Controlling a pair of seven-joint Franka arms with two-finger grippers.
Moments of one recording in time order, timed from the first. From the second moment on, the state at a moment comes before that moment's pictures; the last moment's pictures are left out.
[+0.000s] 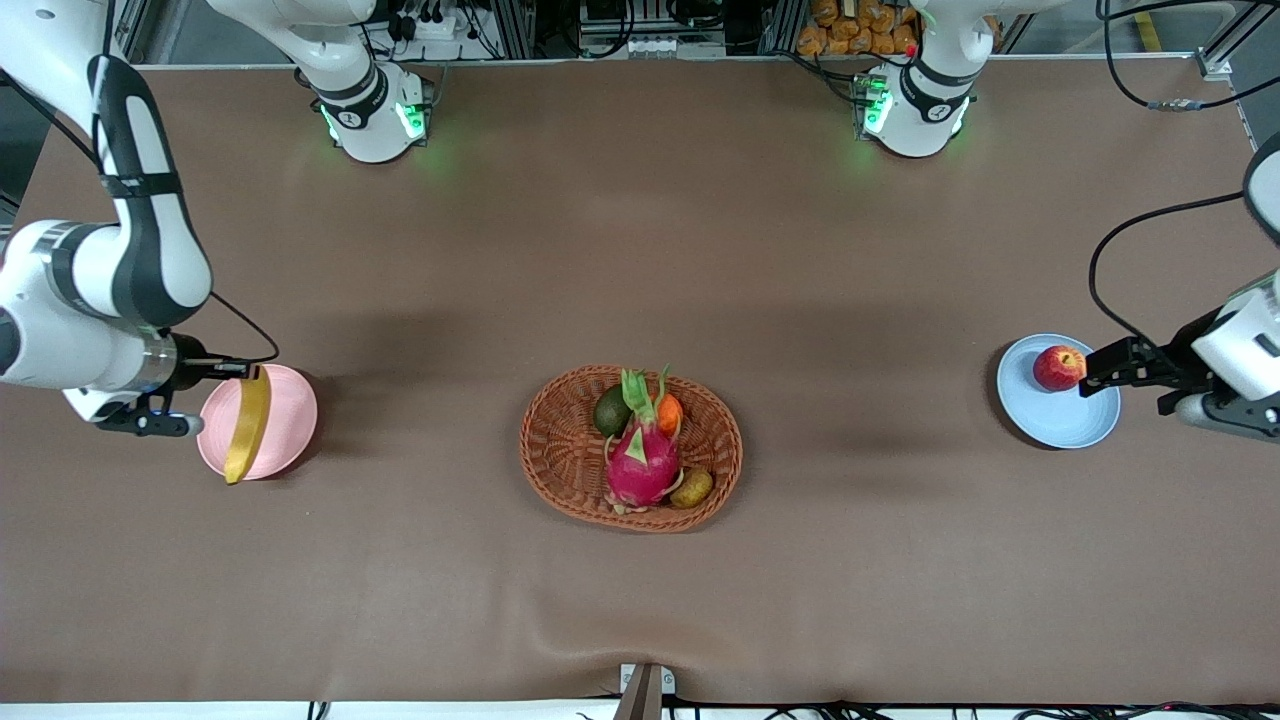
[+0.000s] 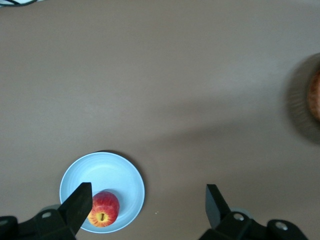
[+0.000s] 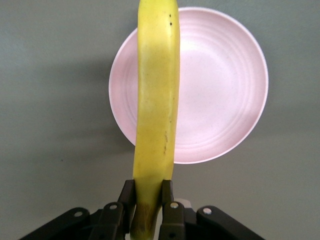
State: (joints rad) left arm 0.01 0.22 0.05 -1.58 -0.14 1.89 0.31; right arm -0.07 0.32 -0.07 -1.94 0.04 2.02 -0.08
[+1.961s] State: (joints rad) left arm -0.02 -0.05 0.04 -1.58 -0.01 1.57 -0.02; right arm -0.04 -0.04 -0.04 -1.55 0.04 1.44 0.06
